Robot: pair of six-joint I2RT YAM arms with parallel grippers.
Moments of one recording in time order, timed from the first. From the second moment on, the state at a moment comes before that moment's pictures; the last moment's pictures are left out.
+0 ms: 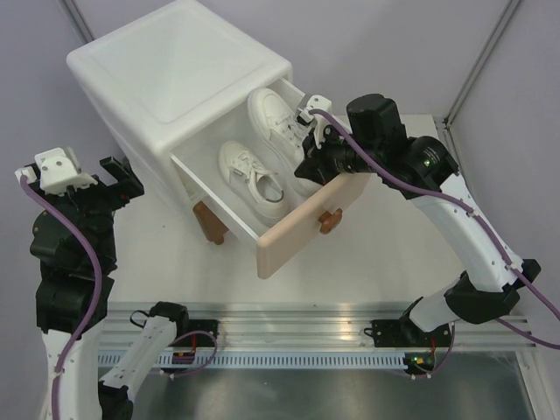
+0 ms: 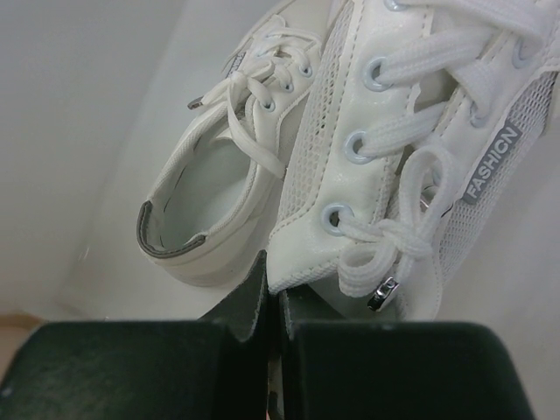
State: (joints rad) left arm -0.19 0.68 1.39 -0.63 -0.50 -0.08; right arm 0.74 1.49 2.00 -0.99 -0.34 -0.12
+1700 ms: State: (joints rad) left arm -0.19 0.75 1.33 -0.46 -0.44 -0.07; right arm 0.75 1.63 2.07 -1.08 -0.26 -0.10
